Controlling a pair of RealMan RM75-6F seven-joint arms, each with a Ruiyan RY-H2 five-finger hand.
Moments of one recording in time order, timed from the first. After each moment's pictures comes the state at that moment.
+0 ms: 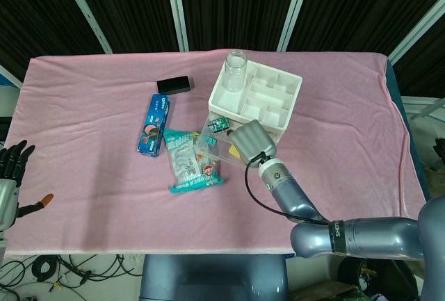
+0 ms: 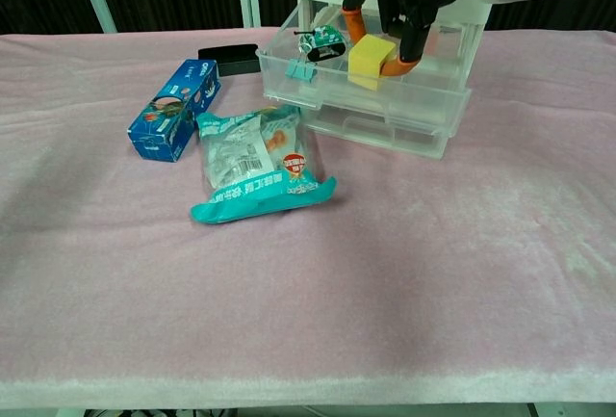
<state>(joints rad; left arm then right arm) -0.12 -1.18 -0.08 -1.52 1.53 1.55 -0.05 1.30 -1.25 0.14 -1.89 -0.34 1.01 -0.91</state>
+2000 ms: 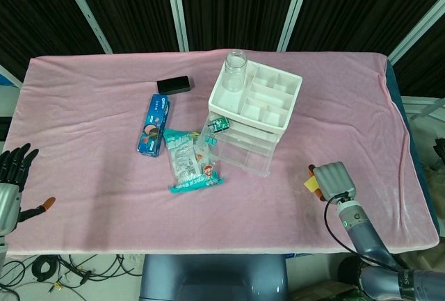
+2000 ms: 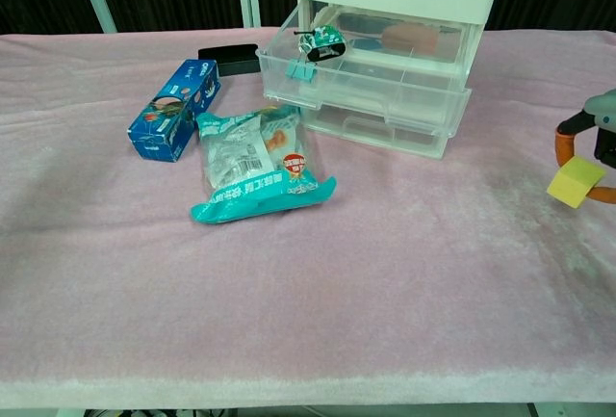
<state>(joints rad) -0.11 -1.19 -0.07 -1.52 1.58 1.59 -0.03 0.71 -1.23 -0.06 -1.77 -0.83 1.07 -0.64</state>
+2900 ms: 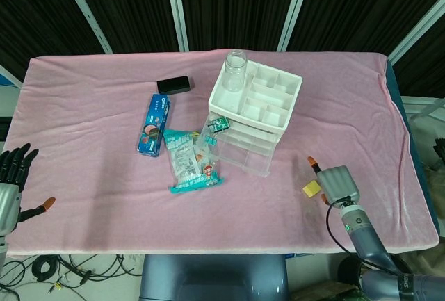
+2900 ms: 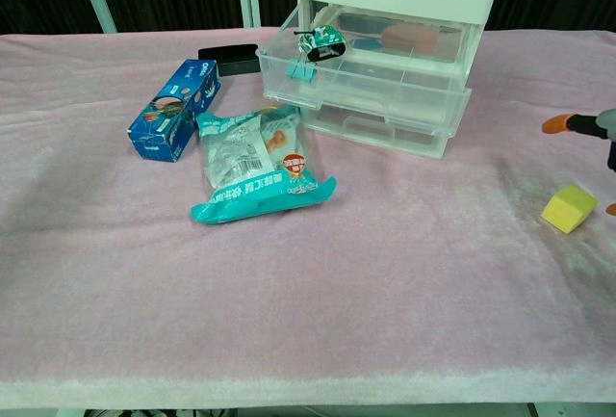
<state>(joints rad) -0.11 -1.19 -0.07 -1.52 1.58 1.59 -0.03 0.67 -1.24 -0.07 -1.76 -0.84 1.11 -0.71</state>
